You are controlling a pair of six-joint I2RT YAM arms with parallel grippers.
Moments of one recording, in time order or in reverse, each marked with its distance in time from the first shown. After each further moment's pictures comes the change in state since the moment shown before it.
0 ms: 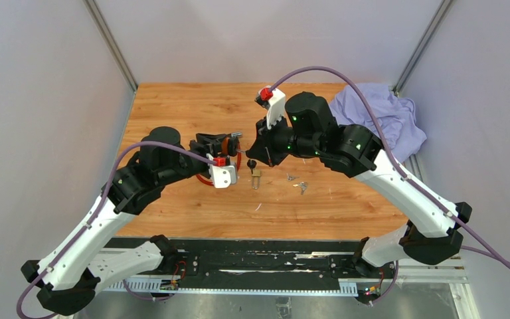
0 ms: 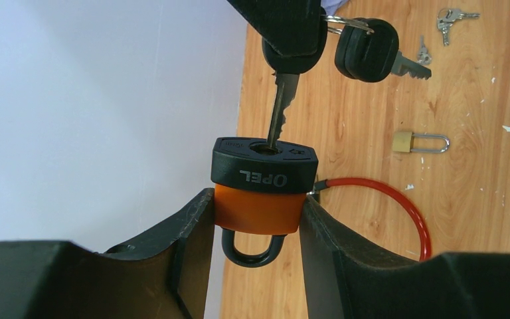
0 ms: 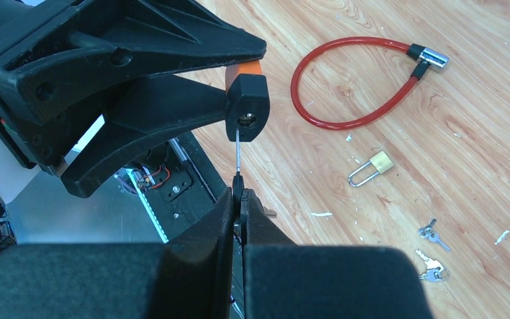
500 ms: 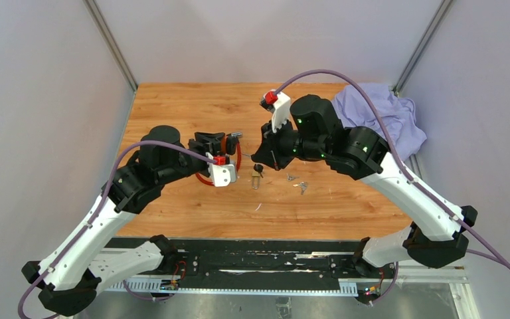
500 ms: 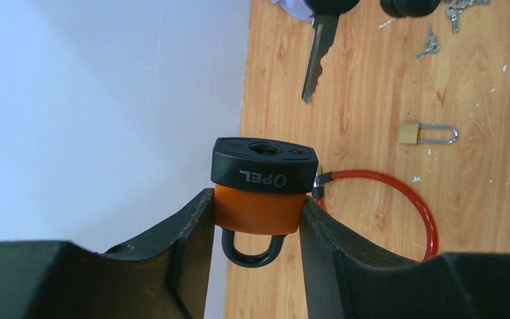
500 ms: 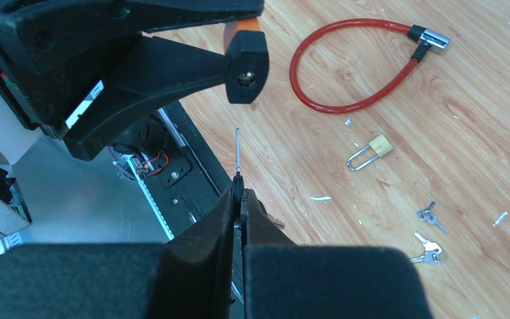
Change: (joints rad) left arm 0.025 0.003 0.000 -0.006 -0.003 0.026; right arm -0.013 -0.037 -0.024 -0.049 -0.007 -0.002
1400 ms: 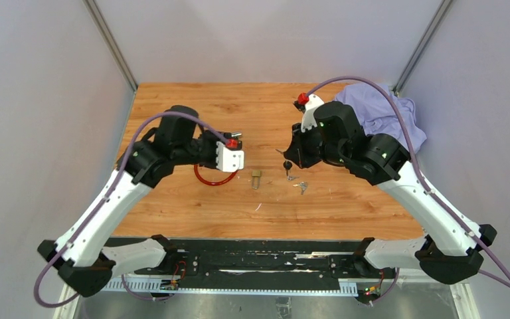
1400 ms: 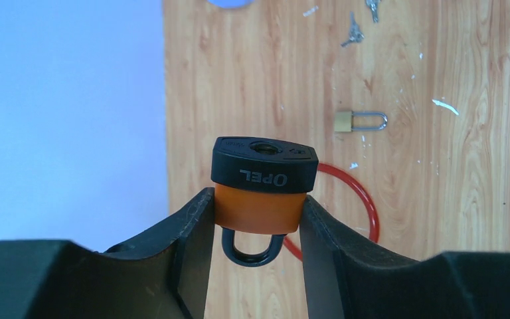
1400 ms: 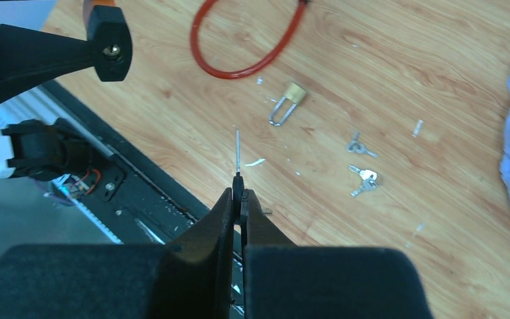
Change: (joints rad) left arm 0.077 0.264 0.188 -0.233 0.145 -0.016; right arm -0.139 -0.152 -0.196 -0.063 0.183 0.055
